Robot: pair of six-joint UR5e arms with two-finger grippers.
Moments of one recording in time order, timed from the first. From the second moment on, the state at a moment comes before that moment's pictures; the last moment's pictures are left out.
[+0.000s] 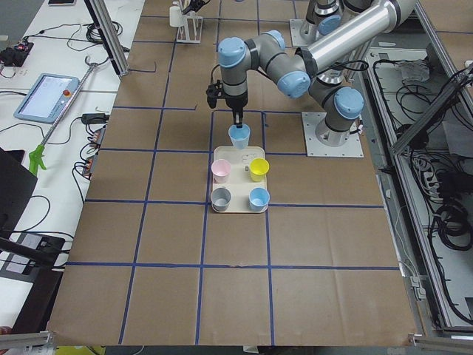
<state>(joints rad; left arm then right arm) -1.04 -1.56 -1.76 -1.48 1.63 0.53 1.72 -1.23 1.83 -3.35 -1.15 1.36</state>
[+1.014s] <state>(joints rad) -1.08 -1.71 -1.60 -1.29 0.92 0.78 1.72 -1.23 1.86 -3.42 -1.14 1.39</state>
